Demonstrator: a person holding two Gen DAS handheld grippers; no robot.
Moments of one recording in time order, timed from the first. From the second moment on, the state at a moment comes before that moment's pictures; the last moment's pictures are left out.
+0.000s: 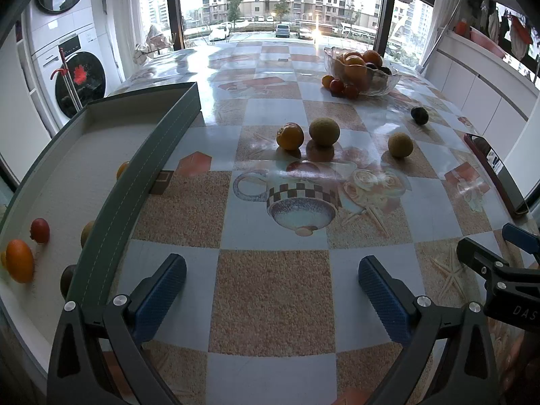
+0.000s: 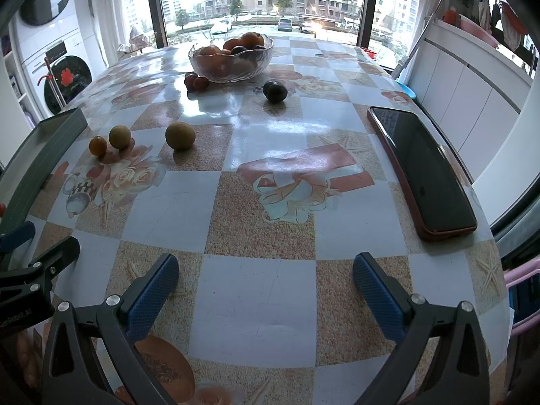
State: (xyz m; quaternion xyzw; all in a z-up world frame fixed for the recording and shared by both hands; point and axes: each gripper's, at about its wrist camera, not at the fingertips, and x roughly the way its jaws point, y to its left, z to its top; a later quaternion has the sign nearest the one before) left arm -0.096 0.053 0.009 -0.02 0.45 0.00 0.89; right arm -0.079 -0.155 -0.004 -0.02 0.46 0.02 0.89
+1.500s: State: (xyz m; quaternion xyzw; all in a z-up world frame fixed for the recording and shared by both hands) left arm -0.099 0.054 0.008 -0.02 0.45 0.00 0.89; right arm 0.023 -0.086 0.010 -0.03 0.45 0.10 0.89
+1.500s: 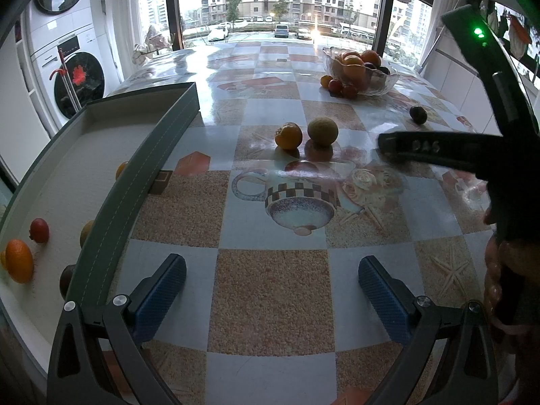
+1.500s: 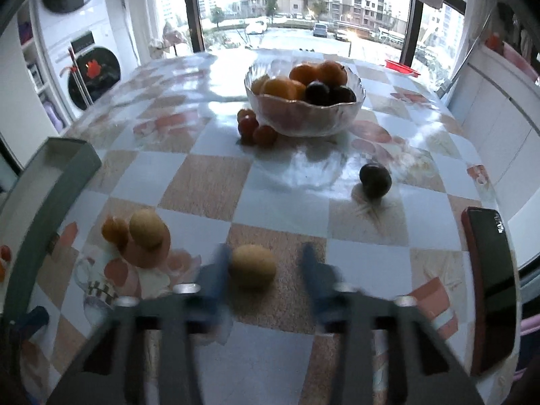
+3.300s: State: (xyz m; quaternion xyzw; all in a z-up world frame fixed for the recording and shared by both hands) left arm -0.063 0.056 0.035 -0.05 0.46 -0.08 0.88; right arm -0.080 -0.162 0.008 0.09 0.47 0.12 0.87
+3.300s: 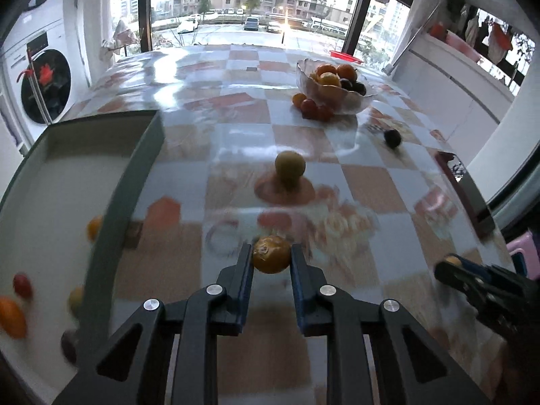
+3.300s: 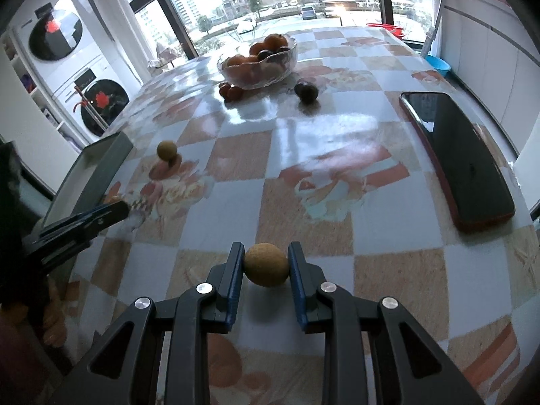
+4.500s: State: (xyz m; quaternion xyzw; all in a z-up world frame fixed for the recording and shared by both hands) left arm -0.131 0.226 0.059 -0.07 0.39 0.07 0.92; right arm -0.080 0.095 0.069 -0.03 0.48 0.30 0.83
